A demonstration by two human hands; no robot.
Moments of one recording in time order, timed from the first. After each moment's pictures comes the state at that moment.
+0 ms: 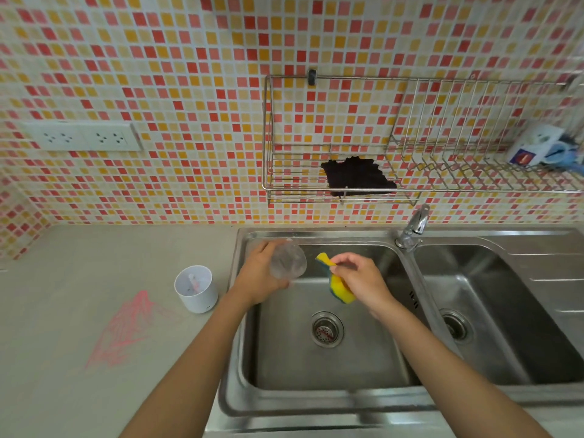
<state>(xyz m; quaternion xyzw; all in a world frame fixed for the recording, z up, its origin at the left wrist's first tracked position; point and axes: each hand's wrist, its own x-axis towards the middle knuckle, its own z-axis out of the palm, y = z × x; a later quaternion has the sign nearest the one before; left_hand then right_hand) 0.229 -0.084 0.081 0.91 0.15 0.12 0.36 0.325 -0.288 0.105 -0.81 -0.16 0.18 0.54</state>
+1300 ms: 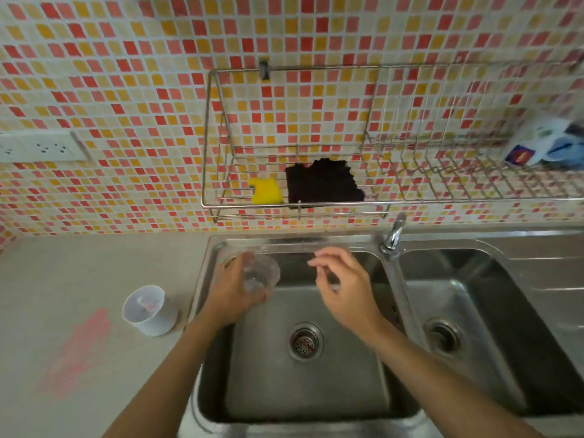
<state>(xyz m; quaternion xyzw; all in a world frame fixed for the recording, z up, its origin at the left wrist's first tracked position) 0.277 -0.107 0.063 0.90 0.19 0.10 0.38 0.386 -0.321 0.096 -0.76 -0.43 -0.10 0.47</state>
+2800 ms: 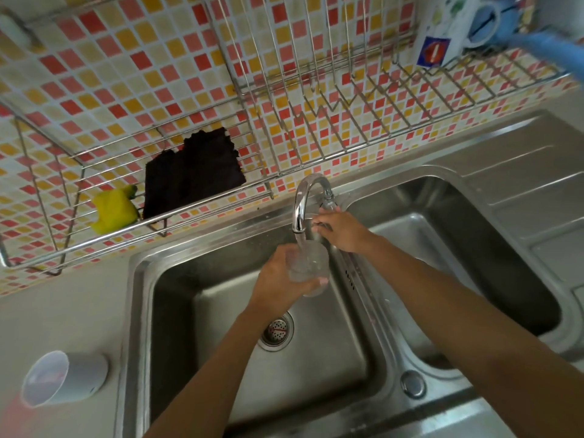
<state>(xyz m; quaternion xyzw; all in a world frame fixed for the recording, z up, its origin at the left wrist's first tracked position) 0.423 -0.277 0.032 0.88 0.17 -0.04 0.44 0.603 -0.402 -0.048 -0.87 -0.31 0.21 0.31</state>
